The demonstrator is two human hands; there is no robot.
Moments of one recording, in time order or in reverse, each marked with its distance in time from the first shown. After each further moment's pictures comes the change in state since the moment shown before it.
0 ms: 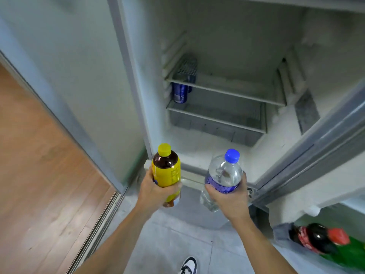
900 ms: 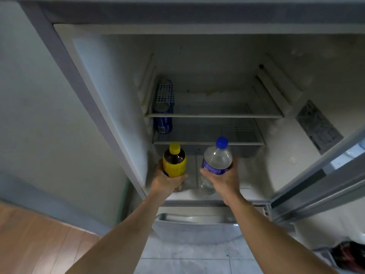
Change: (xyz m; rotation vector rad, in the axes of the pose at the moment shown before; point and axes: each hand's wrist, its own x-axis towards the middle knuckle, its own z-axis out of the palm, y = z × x) left_hand 0.219 0.025 0.034 0.238 -0.210 -0.025; right_hand 0.153 0.004 0.091 -0.004 0.229 0.165
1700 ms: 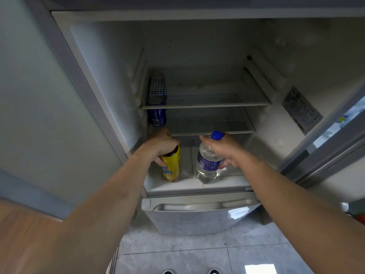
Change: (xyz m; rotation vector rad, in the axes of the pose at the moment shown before) left_hand 0.010 0.123 -0.028 0.475 -0.314 -0.076; right_hand 0.011 -0.110 -0.022 -0.328 -0.278 0.353
